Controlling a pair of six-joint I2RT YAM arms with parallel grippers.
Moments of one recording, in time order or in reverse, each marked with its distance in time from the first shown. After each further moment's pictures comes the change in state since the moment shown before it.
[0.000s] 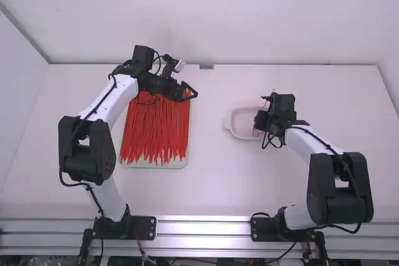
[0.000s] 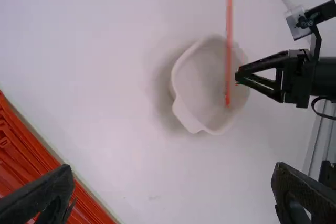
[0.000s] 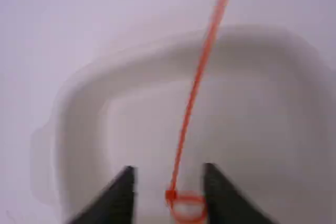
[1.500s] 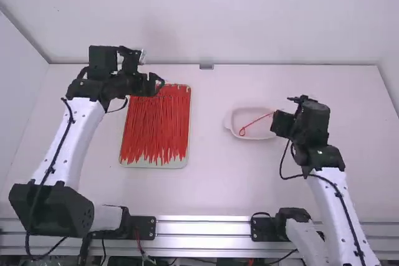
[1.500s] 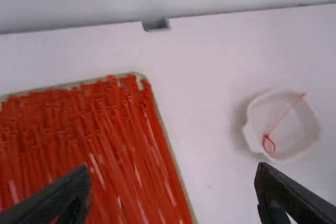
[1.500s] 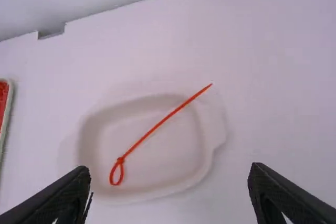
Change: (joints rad) left arm 0.112 -0.436 -0.150 -0.010 -0.396 -0.187; right arm -0.073 -0.614 -0.040 -0.301 0.156 -0.100
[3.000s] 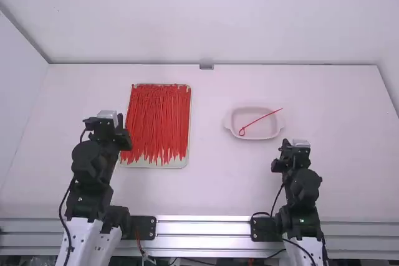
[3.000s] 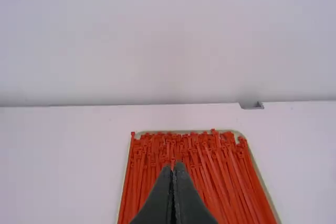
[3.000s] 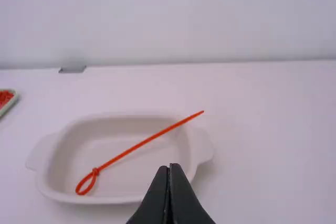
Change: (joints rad) left arm 0.000 -0.969 -0.950 0.594 -0.438 -0.017; right arm 0.000 -0.861 -0.731 0.360 0.008 -0.193
